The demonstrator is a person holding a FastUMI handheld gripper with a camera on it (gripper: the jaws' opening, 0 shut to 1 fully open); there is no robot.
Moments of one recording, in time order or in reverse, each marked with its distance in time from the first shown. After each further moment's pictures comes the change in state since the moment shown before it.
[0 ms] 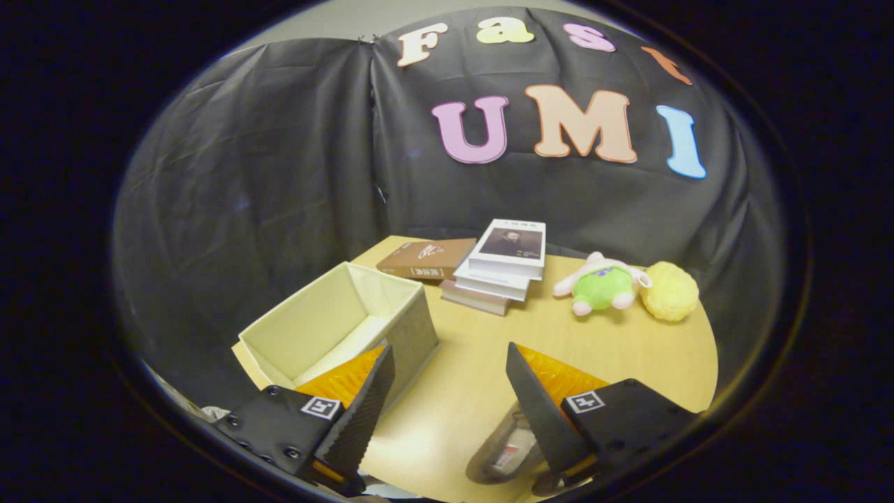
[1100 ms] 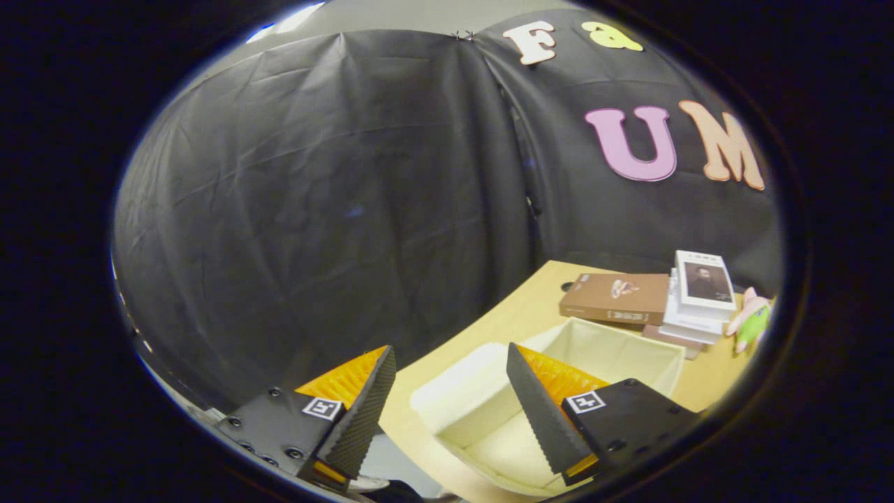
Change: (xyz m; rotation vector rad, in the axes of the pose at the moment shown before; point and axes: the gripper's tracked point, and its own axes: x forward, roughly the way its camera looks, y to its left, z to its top) arm 0.043 0.307 0.067 -0.065 -0.072 0.457
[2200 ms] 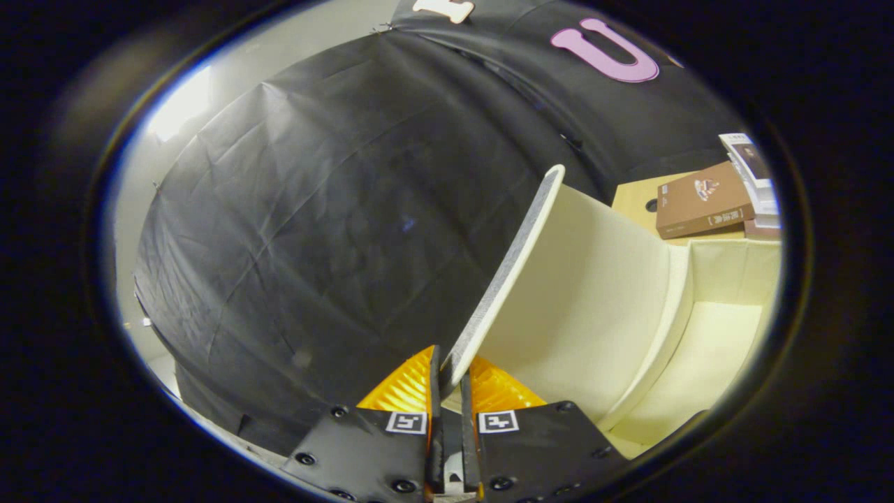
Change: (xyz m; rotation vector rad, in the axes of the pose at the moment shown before) arm 0.060 0.126 0.007 0.450 0.144 0.345
